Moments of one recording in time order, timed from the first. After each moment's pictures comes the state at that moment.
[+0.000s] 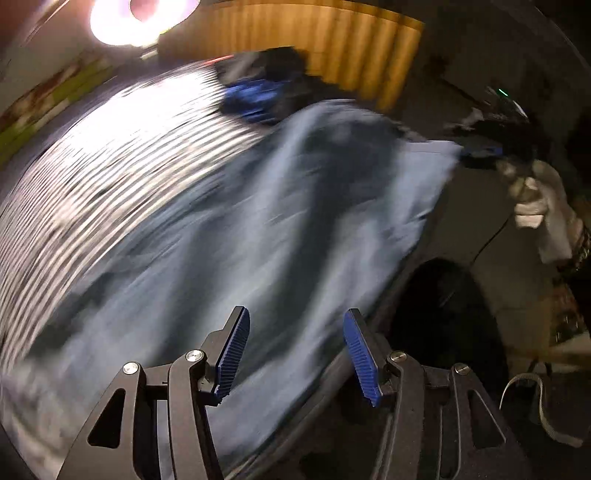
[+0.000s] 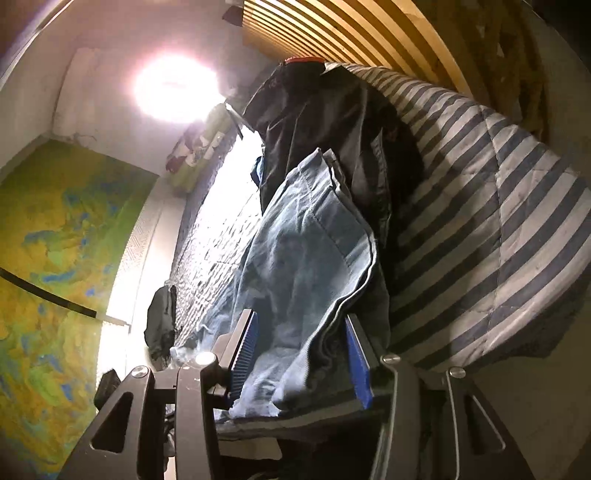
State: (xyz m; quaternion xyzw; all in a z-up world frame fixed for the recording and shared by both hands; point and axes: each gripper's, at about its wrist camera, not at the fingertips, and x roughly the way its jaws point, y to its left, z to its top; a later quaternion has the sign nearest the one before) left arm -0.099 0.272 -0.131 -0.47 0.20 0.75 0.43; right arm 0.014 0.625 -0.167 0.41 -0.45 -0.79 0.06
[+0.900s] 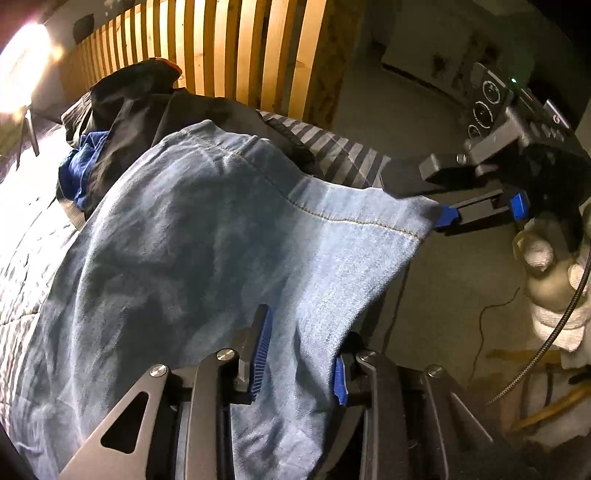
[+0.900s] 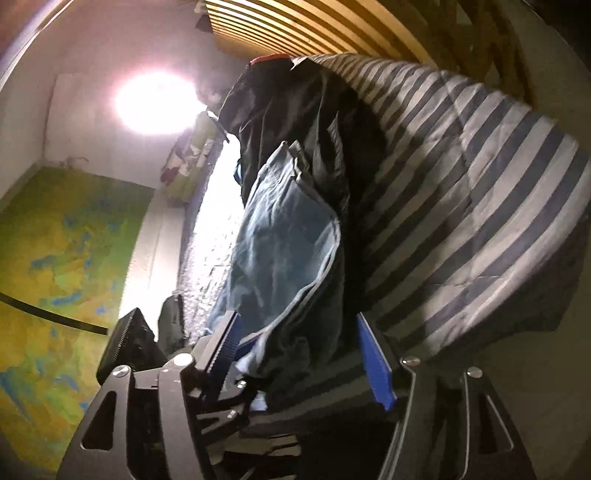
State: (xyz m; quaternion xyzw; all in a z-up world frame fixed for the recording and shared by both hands) left arm -0.099 0.465 -0.169 -0.44 0.22 0.70 0.52; right arm 0.024 0.640 -0.193 0.40 -0.51 -0.76 0.07
